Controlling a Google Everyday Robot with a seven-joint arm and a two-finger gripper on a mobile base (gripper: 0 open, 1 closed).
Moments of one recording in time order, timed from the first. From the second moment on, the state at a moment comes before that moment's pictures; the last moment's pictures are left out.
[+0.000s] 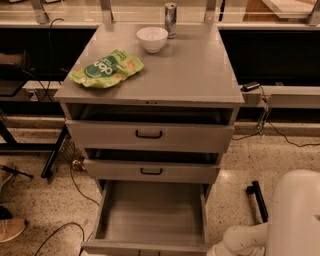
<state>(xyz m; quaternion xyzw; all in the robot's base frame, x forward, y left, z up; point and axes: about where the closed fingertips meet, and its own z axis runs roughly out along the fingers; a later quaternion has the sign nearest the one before) 0.337 -0.177 0.221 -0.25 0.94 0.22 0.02</state>
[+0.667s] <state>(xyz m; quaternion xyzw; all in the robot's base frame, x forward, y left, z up) 0.355 -0.164 0.156 -0.23 0.95 0.22 0.06</state>
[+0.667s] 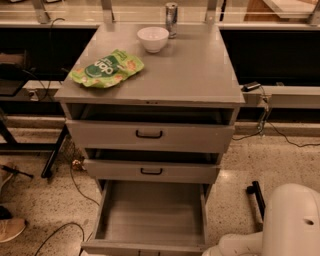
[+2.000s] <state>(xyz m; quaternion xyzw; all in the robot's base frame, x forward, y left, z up) 0.408 -0.135 0.154 -0.25 0.93 0.22 0.14</state>
